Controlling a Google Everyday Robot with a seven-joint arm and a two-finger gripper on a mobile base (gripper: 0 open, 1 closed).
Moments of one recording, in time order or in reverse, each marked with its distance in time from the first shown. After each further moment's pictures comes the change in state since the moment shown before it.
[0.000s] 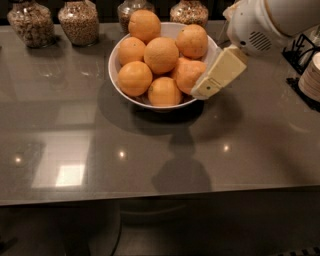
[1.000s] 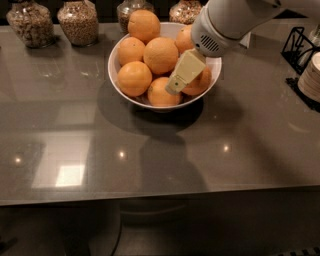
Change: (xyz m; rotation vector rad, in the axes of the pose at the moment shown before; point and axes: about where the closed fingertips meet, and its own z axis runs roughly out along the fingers) arm -0.008 -0.018 0.077 0.014 0.137 0.111
